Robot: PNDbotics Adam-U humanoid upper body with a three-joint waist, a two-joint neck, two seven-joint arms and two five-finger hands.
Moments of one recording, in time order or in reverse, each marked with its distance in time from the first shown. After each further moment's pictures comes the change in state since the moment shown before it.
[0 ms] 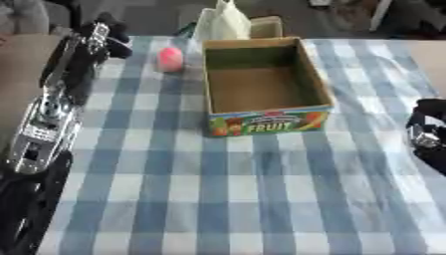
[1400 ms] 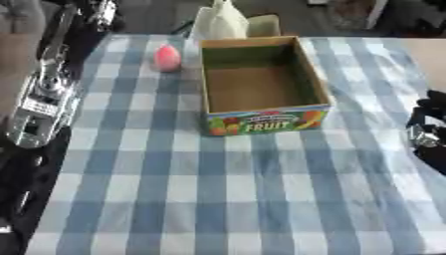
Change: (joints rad) left arm -0.222 0.065 0.007 0.180 -0.169 -0.035 0.057; right arm -0.001 0.000 0.001 0.000 0.000 -0.002 0.003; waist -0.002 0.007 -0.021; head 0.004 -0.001
